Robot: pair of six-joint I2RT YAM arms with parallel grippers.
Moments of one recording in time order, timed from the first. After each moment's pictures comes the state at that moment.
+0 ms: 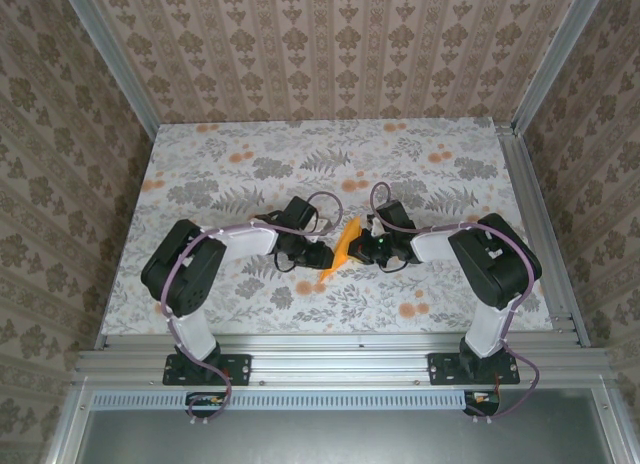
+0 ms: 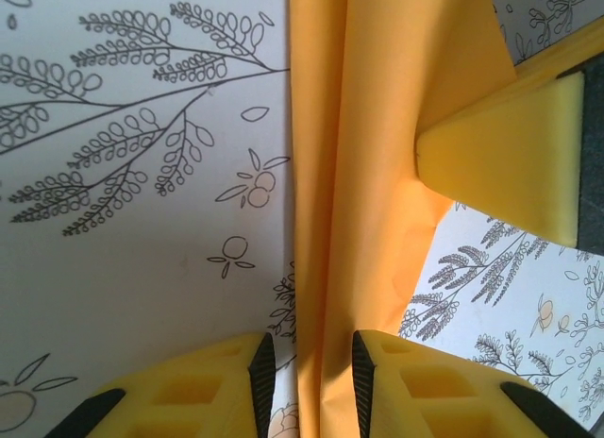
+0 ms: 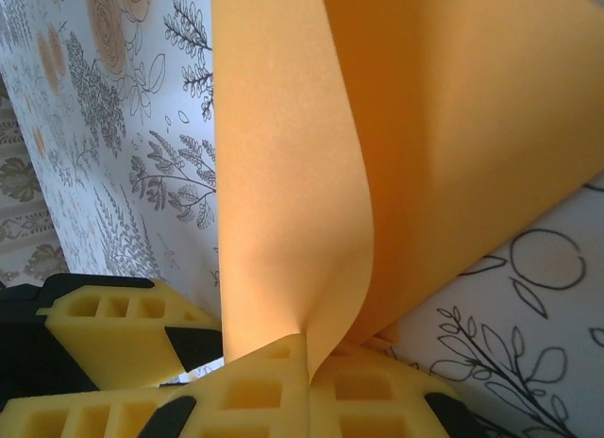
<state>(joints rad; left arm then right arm) -0.69 1.79 0.96 -0.33 0.44 -0.36 0.46 1.81 0.77 0.14 -0.55 0.91</state>
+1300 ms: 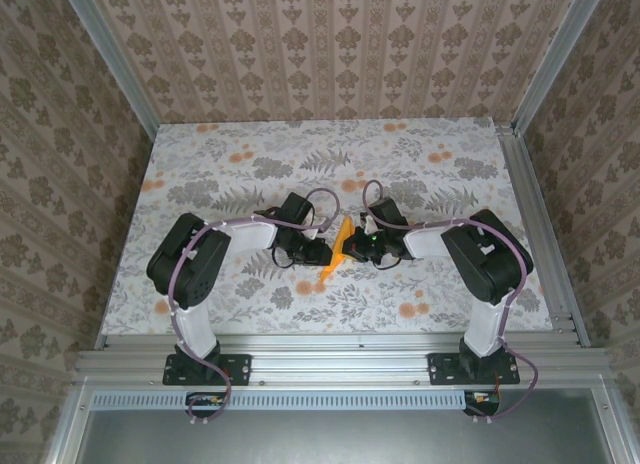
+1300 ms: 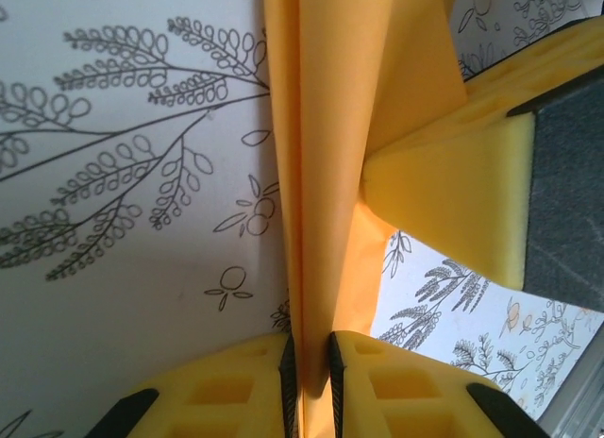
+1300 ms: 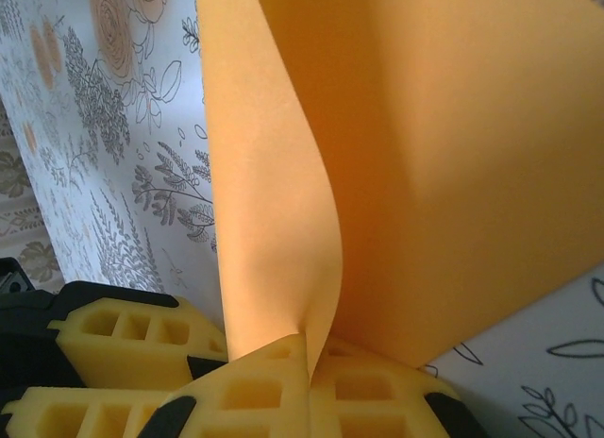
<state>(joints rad) -0.65 1.85 1.00 -0.32 0.57 -0.37 0.49 1.86 0.85 0.11 -0.54 0.90</state>
